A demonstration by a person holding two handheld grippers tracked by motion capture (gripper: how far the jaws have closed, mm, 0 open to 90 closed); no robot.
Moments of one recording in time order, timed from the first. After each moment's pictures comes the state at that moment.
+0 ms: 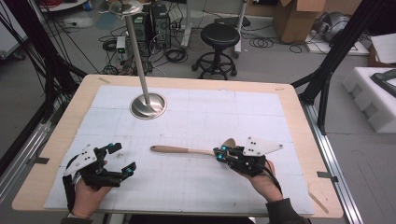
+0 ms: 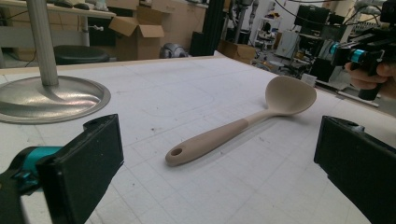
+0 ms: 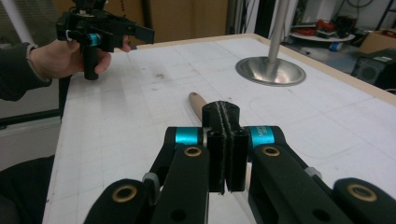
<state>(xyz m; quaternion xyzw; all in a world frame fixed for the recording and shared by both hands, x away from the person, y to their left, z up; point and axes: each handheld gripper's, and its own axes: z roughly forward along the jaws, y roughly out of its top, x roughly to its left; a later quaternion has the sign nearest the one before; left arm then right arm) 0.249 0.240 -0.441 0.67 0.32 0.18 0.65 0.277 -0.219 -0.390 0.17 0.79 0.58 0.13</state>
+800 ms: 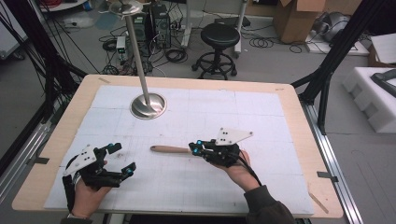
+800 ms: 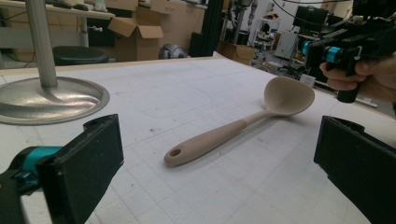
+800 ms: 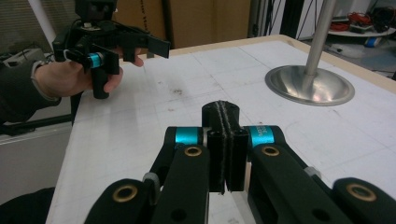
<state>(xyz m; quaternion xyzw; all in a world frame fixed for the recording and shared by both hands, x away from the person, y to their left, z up) 0.248 0.240 -0.440 0.67 0.31 0.18 0.65 0.303 -0.155 -0.391 0.15 0.79 0.59 0.08</state>
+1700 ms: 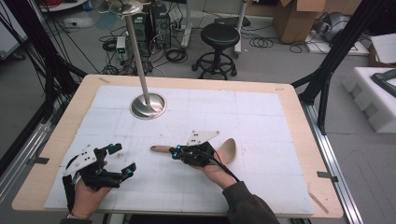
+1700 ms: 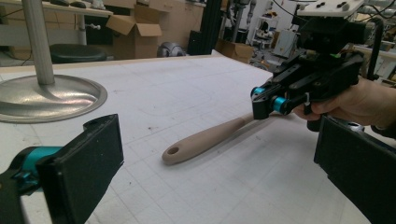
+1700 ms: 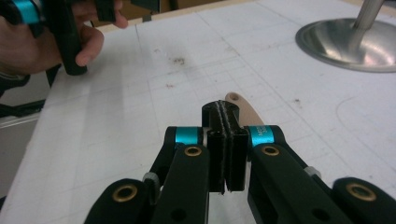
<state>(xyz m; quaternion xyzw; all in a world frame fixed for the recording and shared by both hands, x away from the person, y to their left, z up) 0.248 0.240 -0.440 0.67 0.31 0.17 0.65 0.324 -0.092 -0.433 0.17 0.83 0.53 0.05</state>
